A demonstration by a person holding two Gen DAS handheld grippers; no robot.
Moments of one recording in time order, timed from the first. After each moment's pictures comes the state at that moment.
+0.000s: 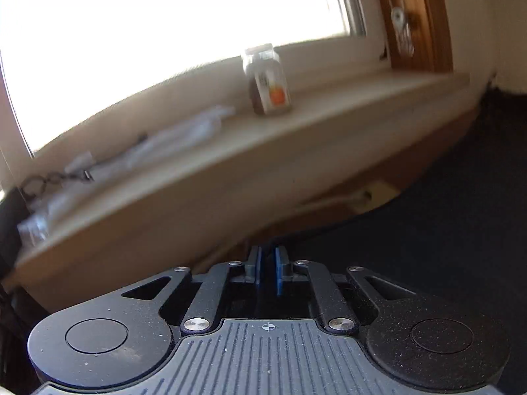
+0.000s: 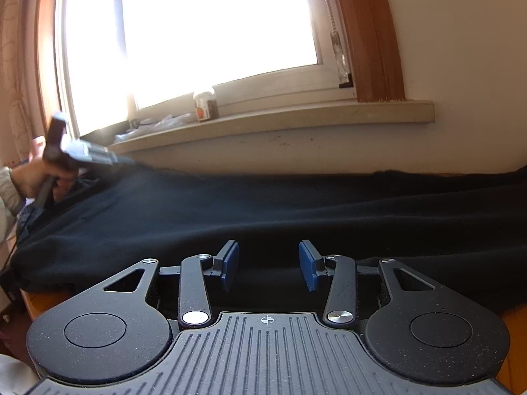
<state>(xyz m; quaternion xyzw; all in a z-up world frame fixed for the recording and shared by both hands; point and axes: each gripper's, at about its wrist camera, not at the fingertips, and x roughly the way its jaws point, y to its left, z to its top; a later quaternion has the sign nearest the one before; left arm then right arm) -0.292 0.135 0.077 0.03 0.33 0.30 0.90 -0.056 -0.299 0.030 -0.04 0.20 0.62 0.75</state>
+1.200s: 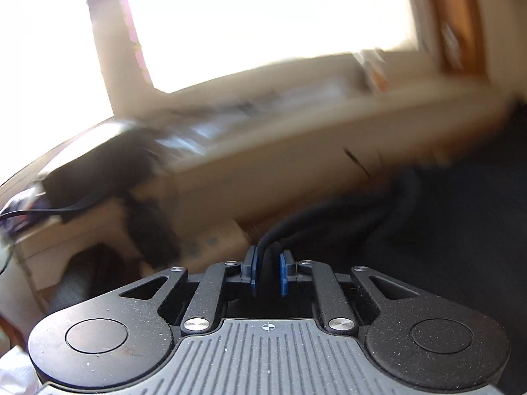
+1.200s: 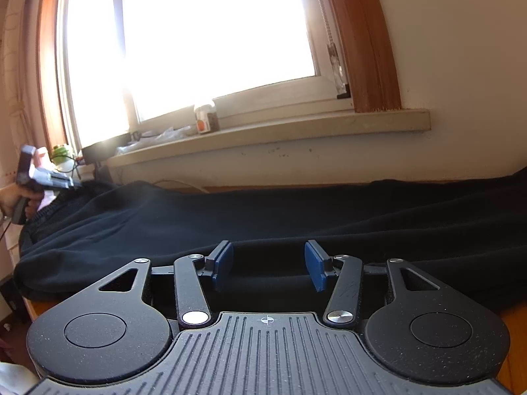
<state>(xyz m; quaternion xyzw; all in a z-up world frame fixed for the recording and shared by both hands) -0.469 0.182 0.104 -0.03 0.27 0.40 0.88 -0.054 -0.306 0.030 -0.02 0.19 0.63 0.75</state>
